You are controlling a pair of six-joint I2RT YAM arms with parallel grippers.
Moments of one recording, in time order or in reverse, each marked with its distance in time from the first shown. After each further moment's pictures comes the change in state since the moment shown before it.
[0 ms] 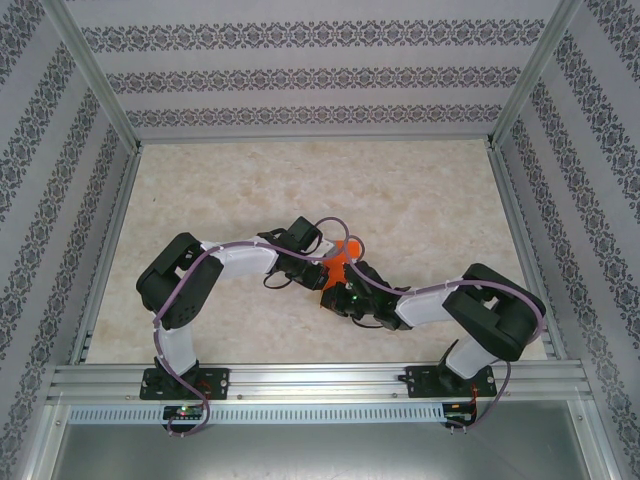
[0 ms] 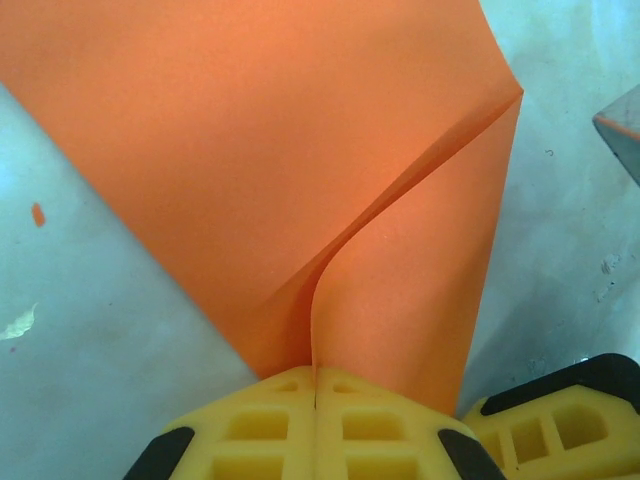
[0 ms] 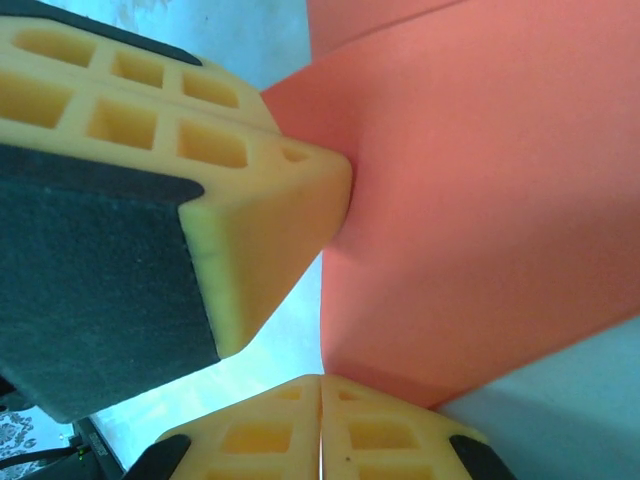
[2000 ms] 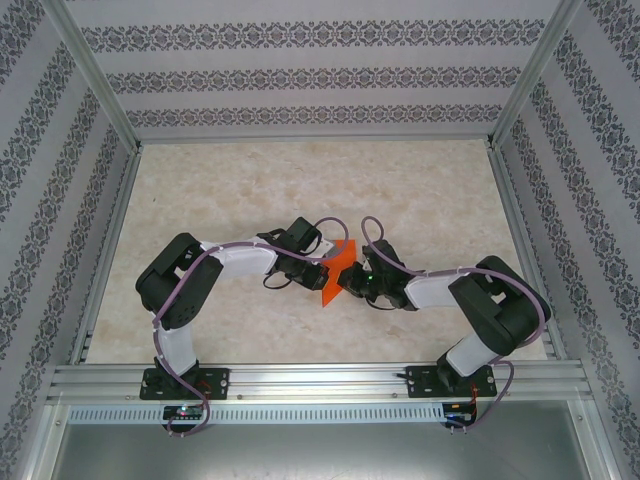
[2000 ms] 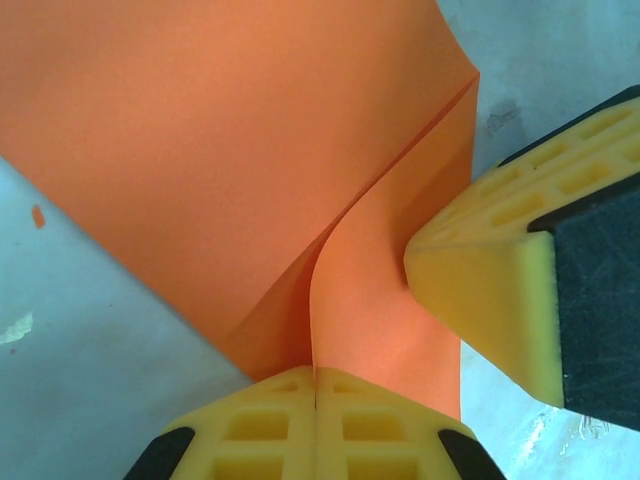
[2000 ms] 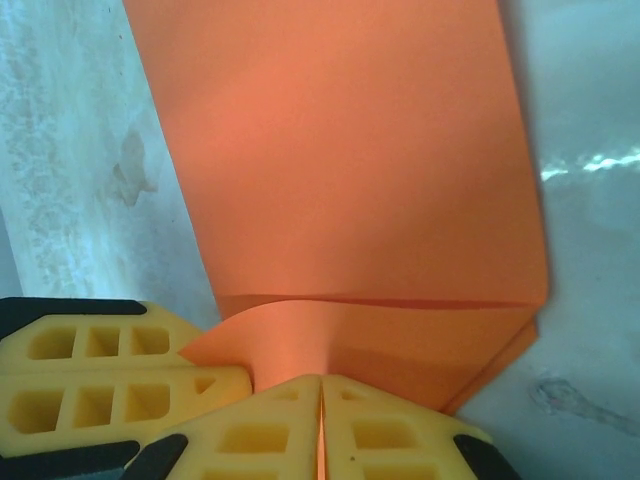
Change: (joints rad) left arm 0.001 -0.003 -0.007 0.012 0.003 0.000; right arm -0.247 0.008 0.056 -0.117 -0.100 -0.098
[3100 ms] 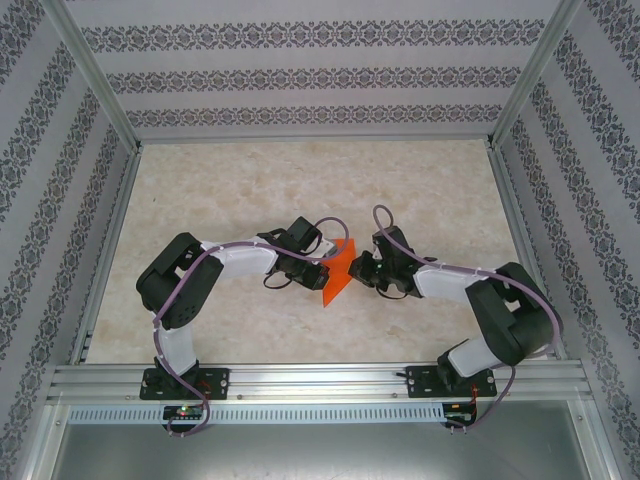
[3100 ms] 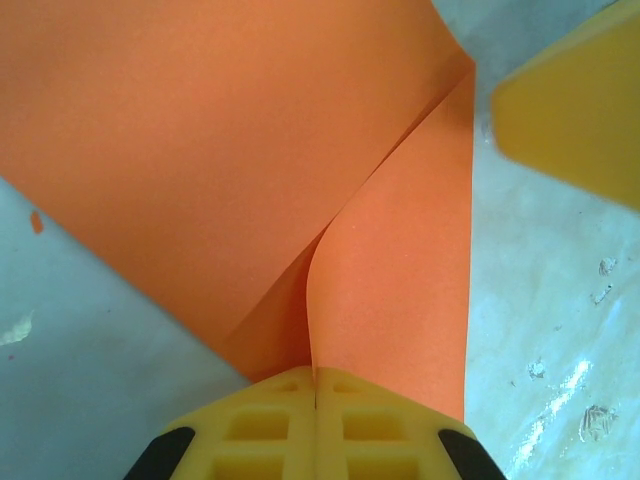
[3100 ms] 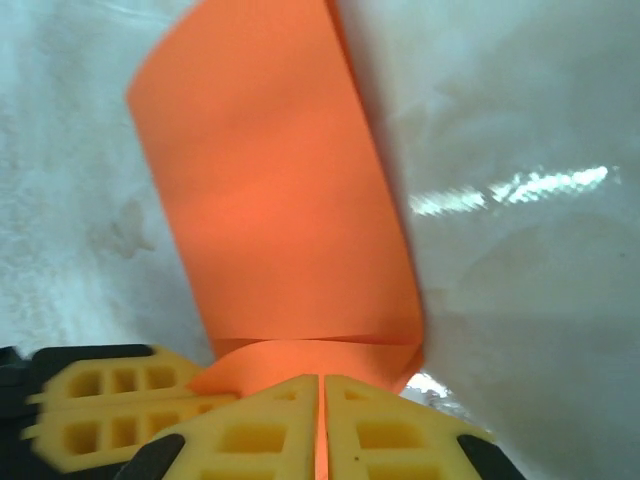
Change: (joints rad) left arm 0.000 0.003 0.004 0.000 0.000 0.000; right arm -0.115 -0.094 0.095 -0.257 0.005 -0.127
